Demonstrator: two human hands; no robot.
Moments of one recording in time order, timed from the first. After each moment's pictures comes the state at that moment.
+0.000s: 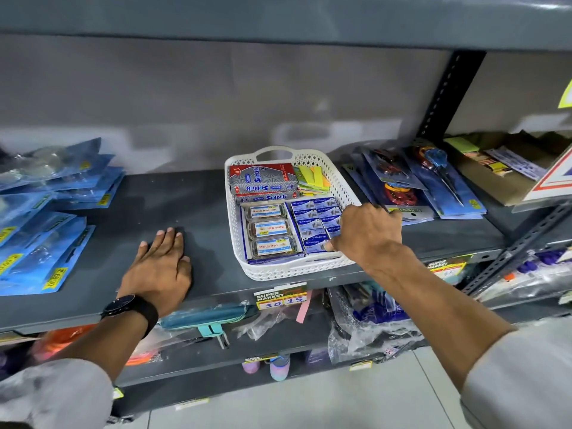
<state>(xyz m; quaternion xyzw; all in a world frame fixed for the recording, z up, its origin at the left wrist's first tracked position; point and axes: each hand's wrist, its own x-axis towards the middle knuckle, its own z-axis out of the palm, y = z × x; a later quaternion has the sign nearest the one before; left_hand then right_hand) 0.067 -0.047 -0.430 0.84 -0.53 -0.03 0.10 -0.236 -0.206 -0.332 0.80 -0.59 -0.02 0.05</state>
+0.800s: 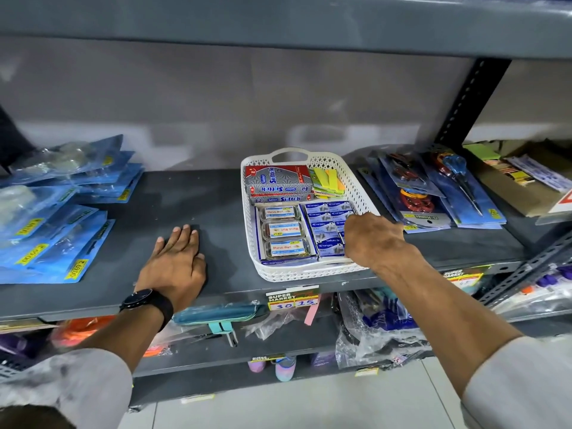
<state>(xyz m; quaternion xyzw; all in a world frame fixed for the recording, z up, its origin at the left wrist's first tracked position) 0.069 -0.047 -0.432 0.84 -0.53 -0.03 0.10 -0.220 -0.196 -0.314 0.82 -0.55 -0.12 -0.04</state>
